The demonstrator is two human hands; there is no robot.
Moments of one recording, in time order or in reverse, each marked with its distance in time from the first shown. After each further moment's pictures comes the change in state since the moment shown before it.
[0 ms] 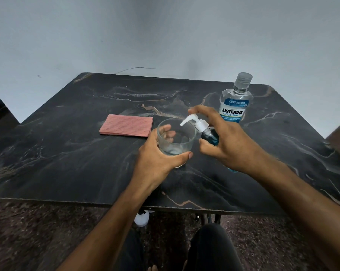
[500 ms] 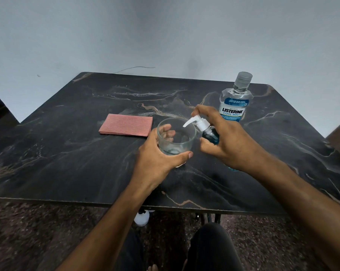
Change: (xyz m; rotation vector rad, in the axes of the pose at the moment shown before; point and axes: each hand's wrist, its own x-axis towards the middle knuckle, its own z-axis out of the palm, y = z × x) left_hand -0.001 0.002 -0.001 0.019 0.000 -0.011; right_hand 0.000 0.000 -0.001 -0.006 0.007 0.013
